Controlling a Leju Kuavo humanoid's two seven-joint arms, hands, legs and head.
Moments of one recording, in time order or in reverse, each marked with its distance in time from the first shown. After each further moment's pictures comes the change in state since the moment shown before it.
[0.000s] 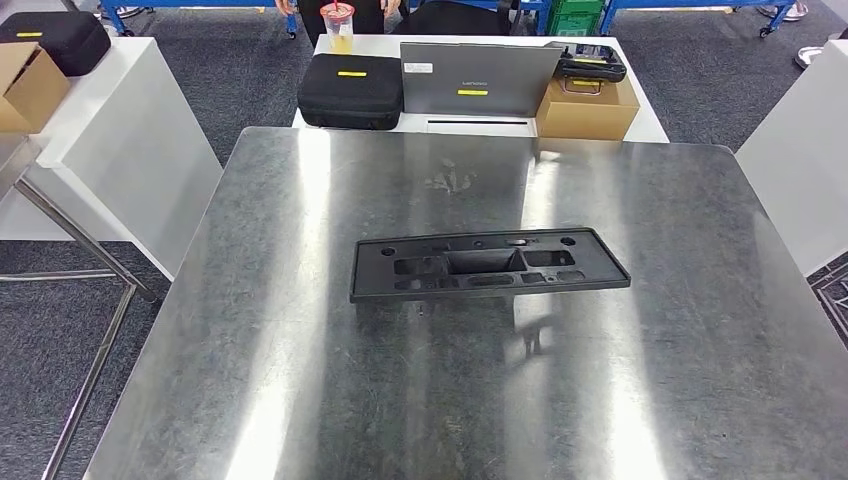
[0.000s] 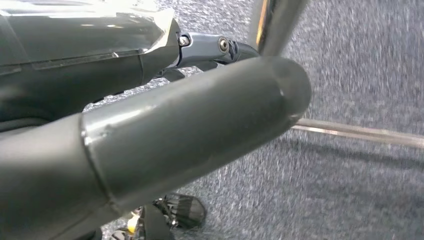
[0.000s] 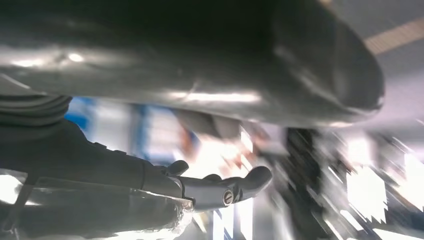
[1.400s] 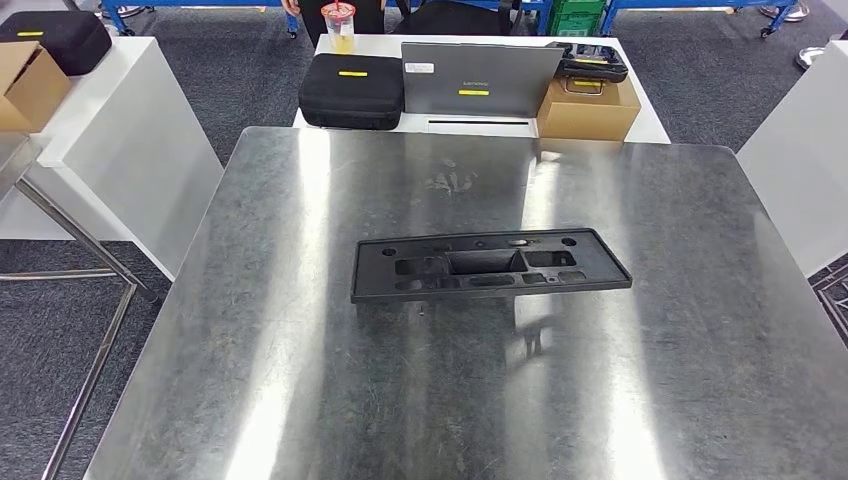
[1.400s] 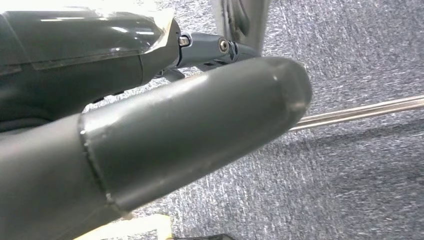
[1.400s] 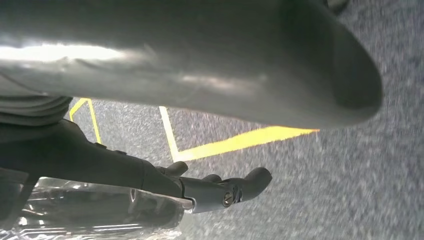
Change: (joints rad) left arm 0.032 0.133 -0.099 -0.002 -0.227 -0.106 0.036; right arm -0.130 0.022 0.102 0.955 -0.035 0.295 -0.076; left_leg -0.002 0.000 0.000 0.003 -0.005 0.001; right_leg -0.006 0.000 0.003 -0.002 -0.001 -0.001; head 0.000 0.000
